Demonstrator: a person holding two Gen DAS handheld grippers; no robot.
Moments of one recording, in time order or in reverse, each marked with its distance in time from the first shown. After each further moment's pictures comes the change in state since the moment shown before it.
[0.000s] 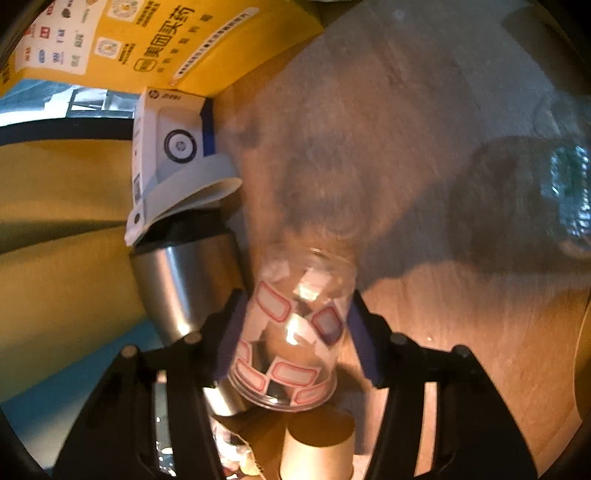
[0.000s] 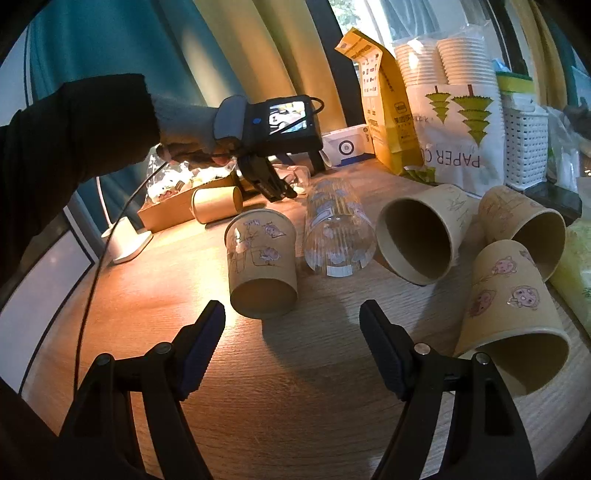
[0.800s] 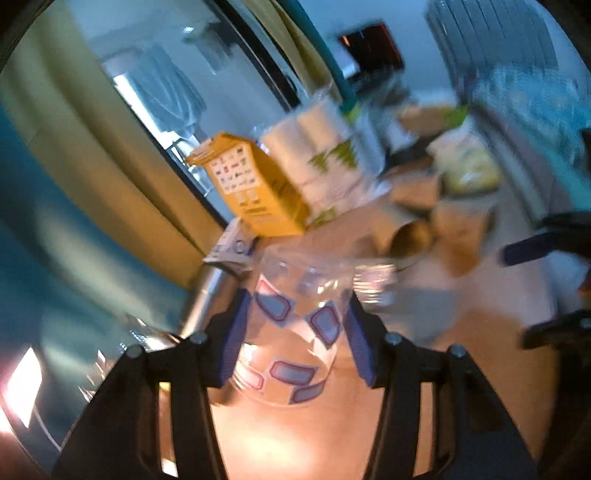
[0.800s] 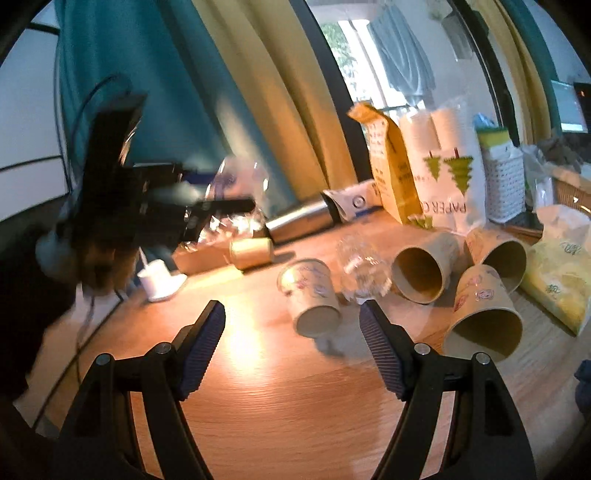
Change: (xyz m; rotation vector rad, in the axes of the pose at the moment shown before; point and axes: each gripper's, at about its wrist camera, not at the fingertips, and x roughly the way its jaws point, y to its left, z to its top) left arm -0.267 -0.111 -0.171 -0.546 -0.711 0.004; right arm -0.083 0.042 -0.008 0.018 -0.216 0.040
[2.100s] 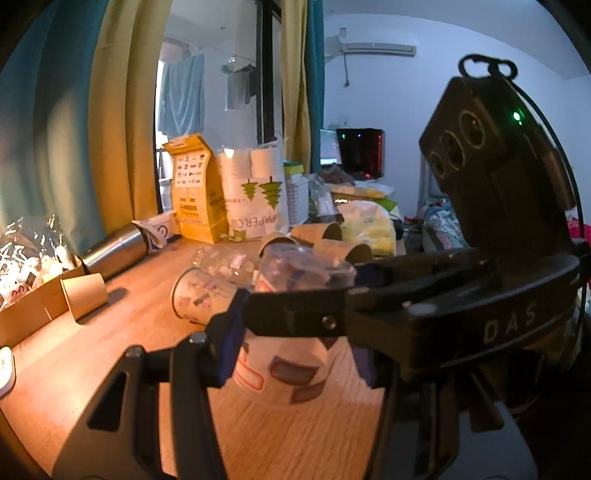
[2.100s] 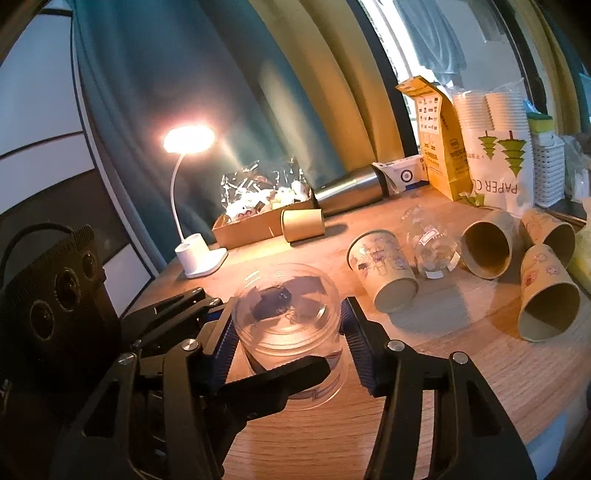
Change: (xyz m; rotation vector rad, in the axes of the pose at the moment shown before) left arm -0.054 -0.072 -0.102 -0.367 -0.301 -0.257; right arm 0.026 0.057 -0.009 -0.015 0.124 0.086
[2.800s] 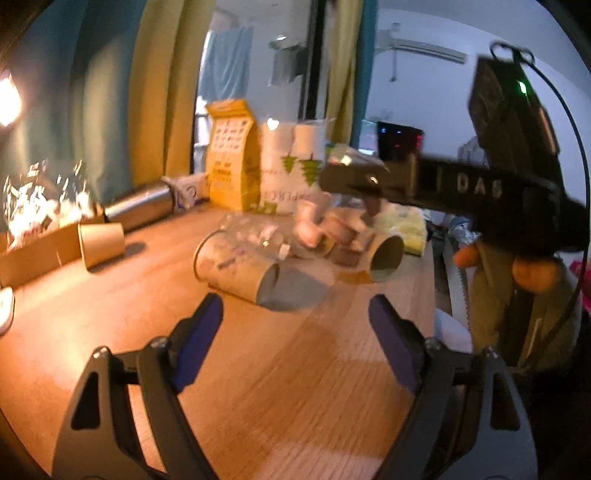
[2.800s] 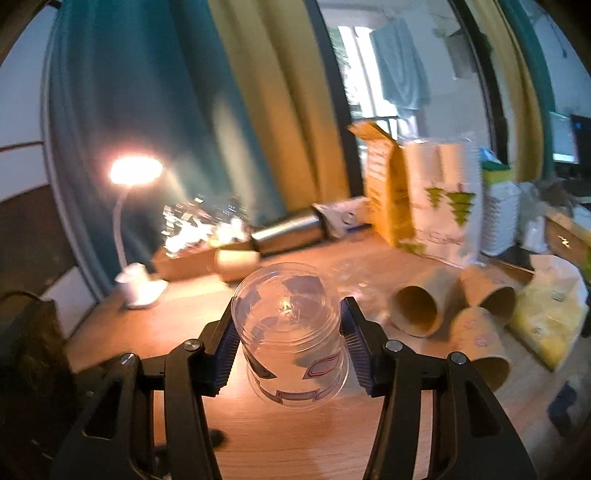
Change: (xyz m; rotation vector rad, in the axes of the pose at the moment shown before) left arm 0.010 0.020 -0.009 -0.191 0.075 0.103; right arm -0.004 -0.034 0.039 -0.039 -0.078 -0.240
